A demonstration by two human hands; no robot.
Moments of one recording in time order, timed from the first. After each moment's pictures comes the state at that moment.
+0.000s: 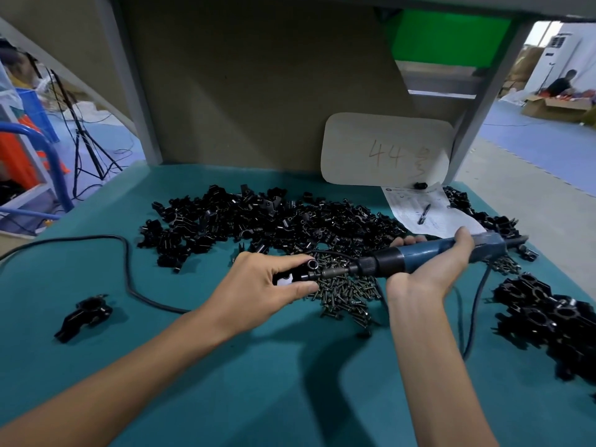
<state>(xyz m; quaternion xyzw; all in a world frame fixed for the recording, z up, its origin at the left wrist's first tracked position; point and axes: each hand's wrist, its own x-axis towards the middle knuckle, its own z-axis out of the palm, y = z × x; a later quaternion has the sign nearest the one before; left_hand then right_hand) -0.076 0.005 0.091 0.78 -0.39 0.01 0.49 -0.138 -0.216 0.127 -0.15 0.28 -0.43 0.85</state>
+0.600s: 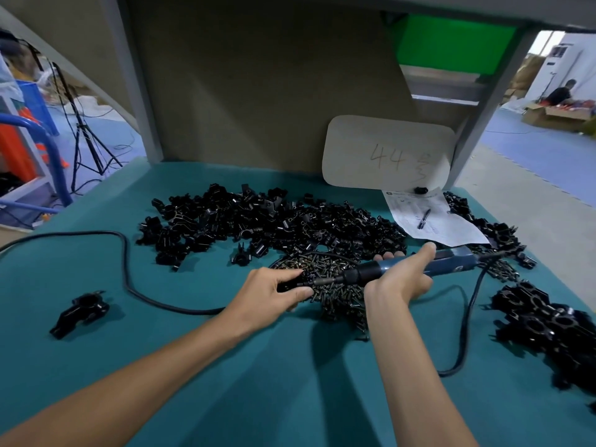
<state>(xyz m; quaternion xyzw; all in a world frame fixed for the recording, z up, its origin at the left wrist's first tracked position) -0.054 -0.019 0.039 0.80 -0.30 -0.10 0.51 -0.090 -0.225 0.078 -0.21 0.39 -0.48 0.76</state>
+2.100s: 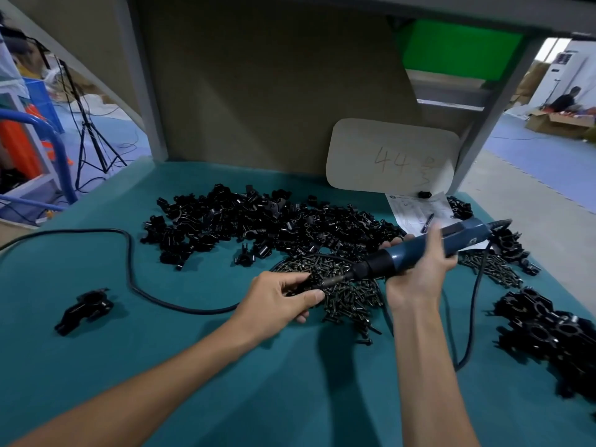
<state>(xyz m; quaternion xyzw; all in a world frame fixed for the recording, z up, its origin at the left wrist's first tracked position) -0.073 -0.023 0.044 0.73 -0.23 -0.16 0.63 -0.112 -0.233 0.098 -0.27 0.21 -0.43 0.83</state>
